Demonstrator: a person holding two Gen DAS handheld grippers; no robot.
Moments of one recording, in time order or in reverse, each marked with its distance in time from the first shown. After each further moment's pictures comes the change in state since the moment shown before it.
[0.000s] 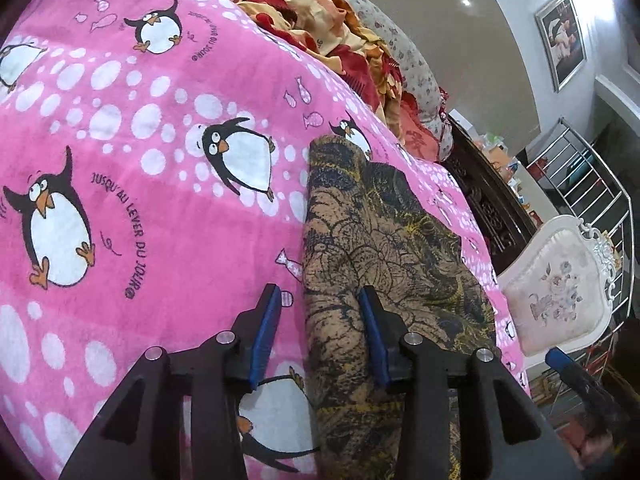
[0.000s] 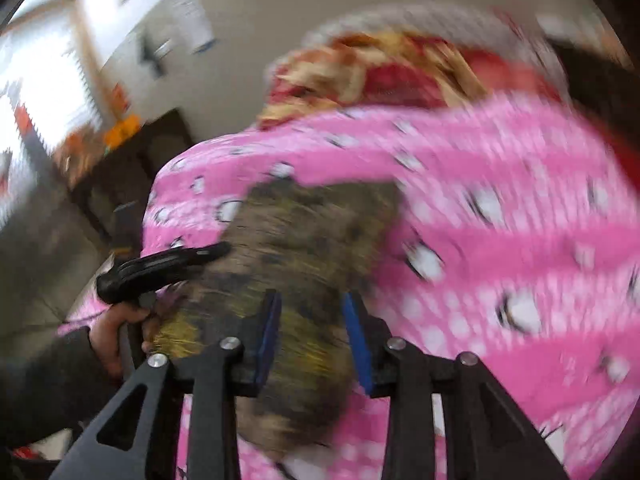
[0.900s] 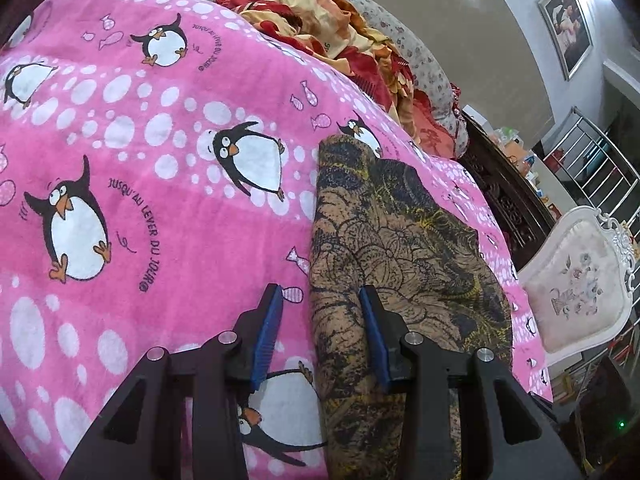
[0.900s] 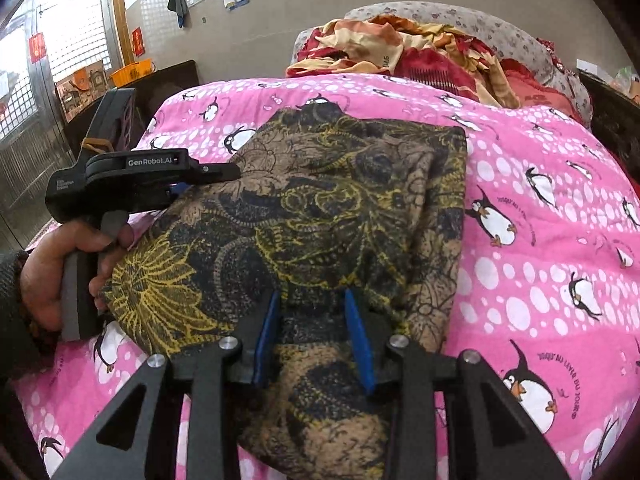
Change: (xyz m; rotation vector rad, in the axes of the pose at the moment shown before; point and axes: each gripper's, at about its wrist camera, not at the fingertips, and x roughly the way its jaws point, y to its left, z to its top) left arm -0.003 -0.011 -0.005 0.039 -0.011 0.094; right arm 0.065 0.028 -0.059 -0.121 0.059 -0.058
